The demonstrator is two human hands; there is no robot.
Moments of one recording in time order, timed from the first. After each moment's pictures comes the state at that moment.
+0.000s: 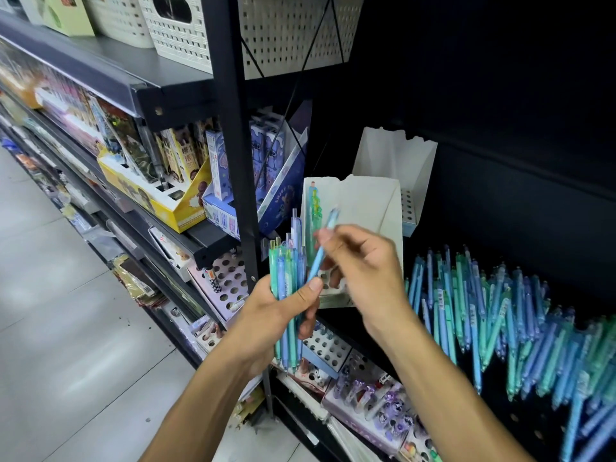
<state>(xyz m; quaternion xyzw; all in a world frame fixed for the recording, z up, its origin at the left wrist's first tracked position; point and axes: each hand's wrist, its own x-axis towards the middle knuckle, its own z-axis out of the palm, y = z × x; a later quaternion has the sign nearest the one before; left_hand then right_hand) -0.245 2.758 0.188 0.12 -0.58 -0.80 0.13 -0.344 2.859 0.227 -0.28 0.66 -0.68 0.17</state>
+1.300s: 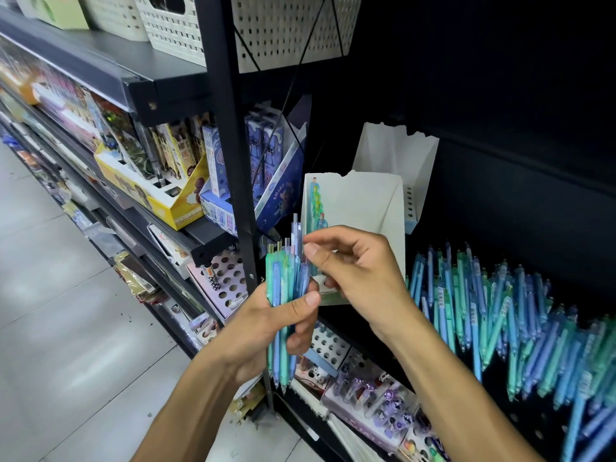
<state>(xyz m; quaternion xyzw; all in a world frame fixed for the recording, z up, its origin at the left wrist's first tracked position) -0.237 2.751 0.180 0.04 -0.52 -0.85 0.02 -0.346 2.864 0.231 -0.32 0.67 -0.63 0.21</state>
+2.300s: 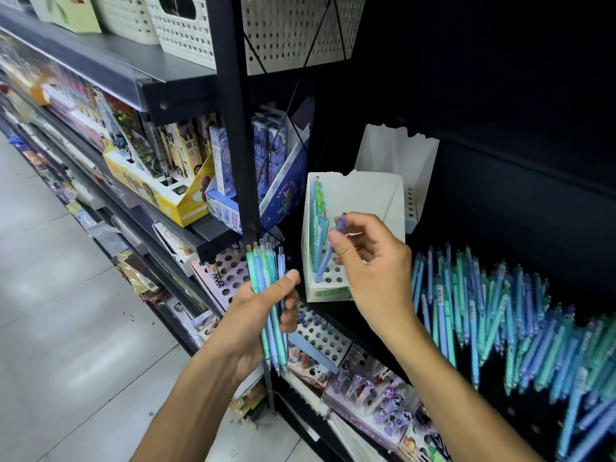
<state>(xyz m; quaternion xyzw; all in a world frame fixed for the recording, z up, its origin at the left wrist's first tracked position) -0.232 2.752 0.182 0.21 -0.46 -0.85 0.12 -0.356 2.867 0.206 -0.35 0.70 -0.62 -0.04</state>
